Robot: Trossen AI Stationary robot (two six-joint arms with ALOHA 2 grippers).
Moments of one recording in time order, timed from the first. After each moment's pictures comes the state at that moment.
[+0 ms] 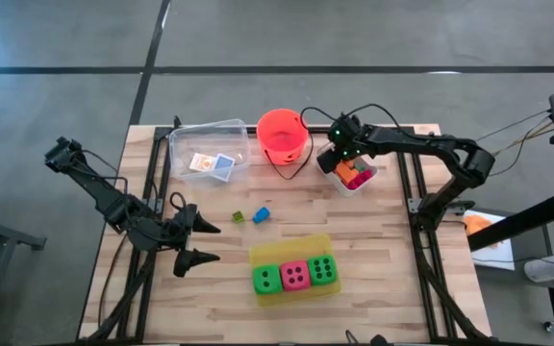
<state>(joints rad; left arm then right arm) -0.67 0.88 0.71 -0.31 -0.51 -0.72 -0.62 1.60 0.95 -0.41 0.00 0.33</state>
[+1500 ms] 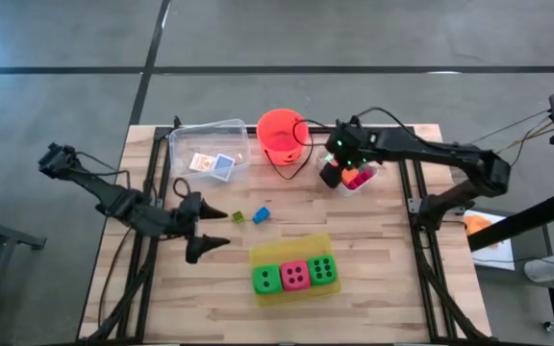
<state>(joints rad) -0.51 0.89 0.73 -0.25 -0.48 -0.62 -0.40 1.42 1.07 -0.69 0.06 0.28</state>
